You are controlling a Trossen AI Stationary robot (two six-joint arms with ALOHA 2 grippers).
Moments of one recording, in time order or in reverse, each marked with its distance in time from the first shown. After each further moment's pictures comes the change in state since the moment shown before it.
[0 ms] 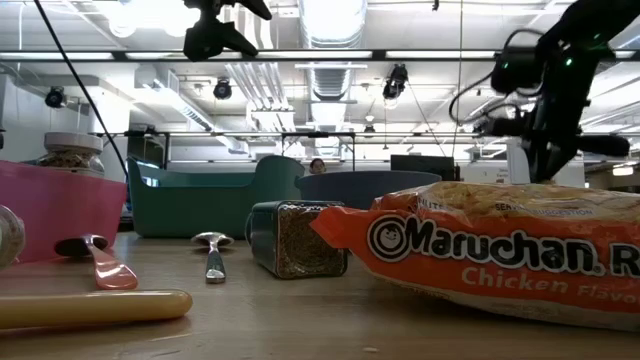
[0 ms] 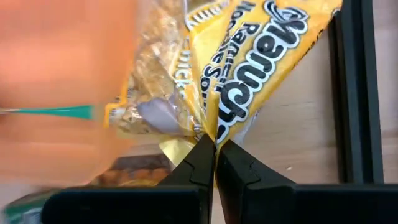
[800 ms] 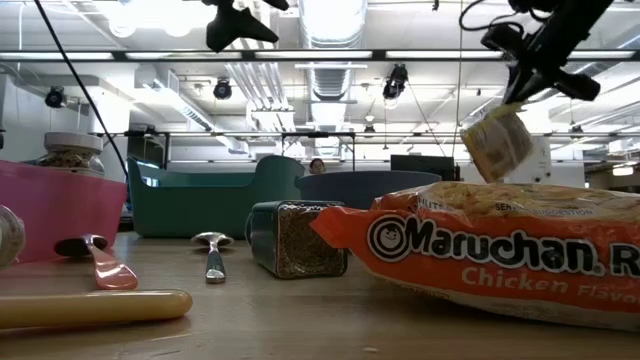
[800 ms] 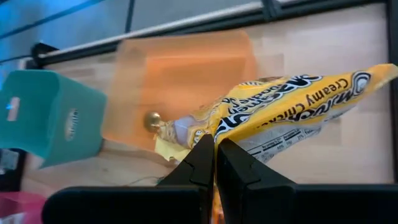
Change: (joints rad) left arm 0.000 0.006 0.000 0.150 -0.098 0.200; right arm 0.015 -0.150 0.297 -0.073 -0.093 -0.075
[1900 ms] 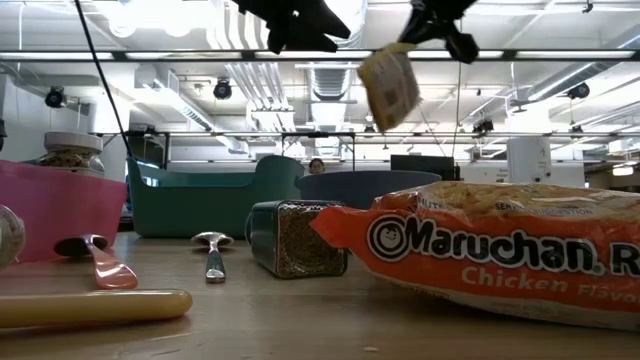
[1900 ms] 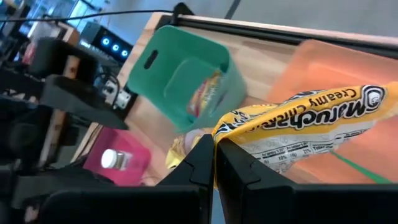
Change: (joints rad) left arm -0.024 0.229 0.000 0.412 -0.184 0.459; right arm 0.424 0.459 0.420 0.243 0.011 -0.023
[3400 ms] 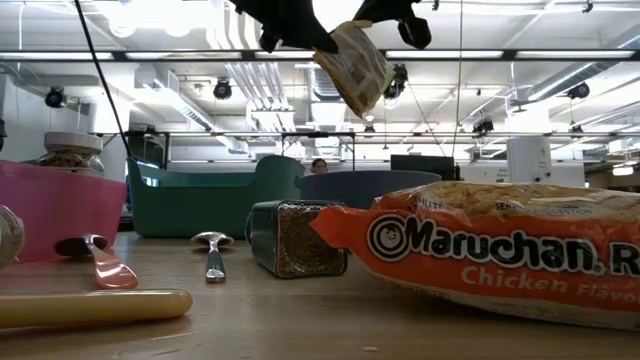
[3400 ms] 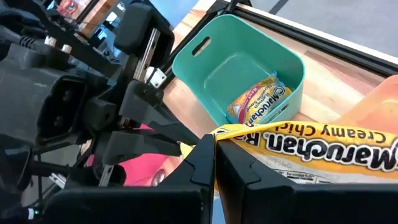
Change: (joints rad) left arm -0.003 -0.001 0.005 -0.032 -0.111 0.026; right arm 0.070 0.210 0.244 -0.004 -0.095 -0.159
